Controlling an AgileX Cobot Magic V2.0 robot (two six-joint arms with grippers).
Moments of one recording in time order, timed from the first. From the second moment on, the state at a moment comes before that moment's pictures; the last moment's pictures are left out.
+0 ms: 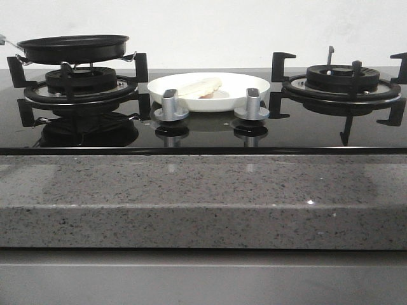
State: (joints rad) left arm -0.08 0.00 0.00 -0.06 0.04 -0.09; right arm 0.20 0.40 -0.48 0.19 0.76 -0.11
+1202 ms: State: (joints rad) left arm -0.08 0.00 0.00 -0.06 0.03 -0.09; right arm 0.04 -0.01 0.03 0.16 0.05 -0.14
